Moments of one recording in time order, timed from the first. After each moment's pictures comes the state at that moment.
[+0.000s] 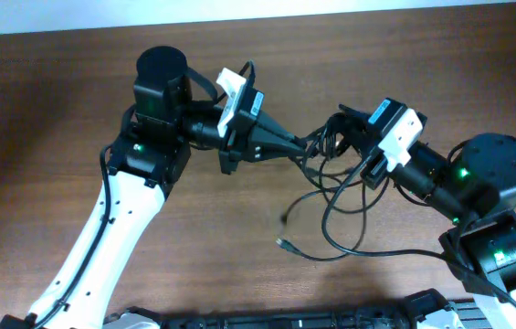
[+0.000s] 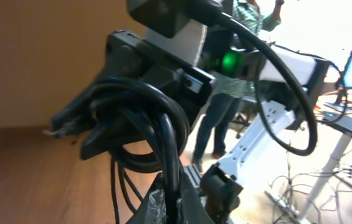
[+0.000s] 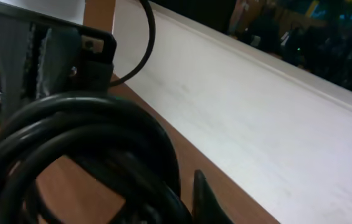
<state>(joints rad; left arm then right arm) -0.38 1.43 1.29 -0.02 1.51 0.09 0.26 0.86 1.02 -0.26 -0.51 -0.34</state>
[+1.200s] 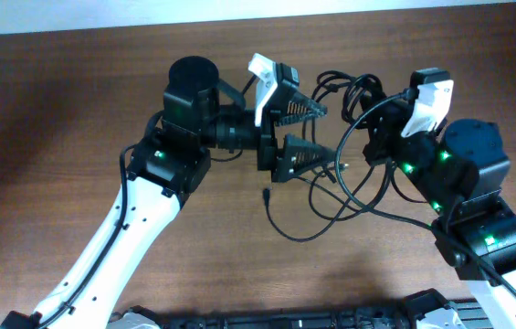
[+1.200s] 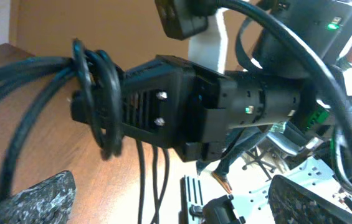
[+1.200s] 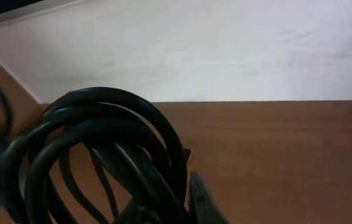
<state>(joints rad) -0.50 1.43 1.29 -0.06 1.12 -0.26 0.26 0.91 1.02 -0.37 -0.12 0.26</state>
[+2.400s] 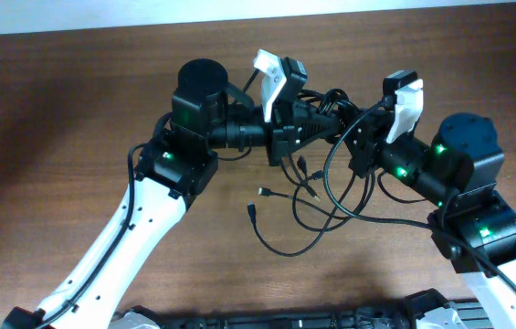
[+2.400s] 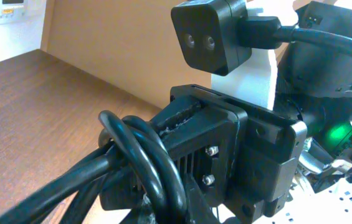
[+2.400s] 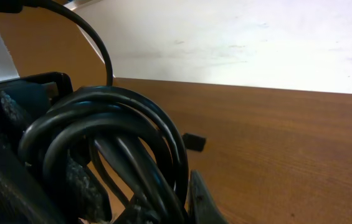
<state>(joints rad) -0.53 1.44 1.29 -0.02 0.99 -0.29 0.26 0.94 1.02 -0.35 -0.43 0.28</state>
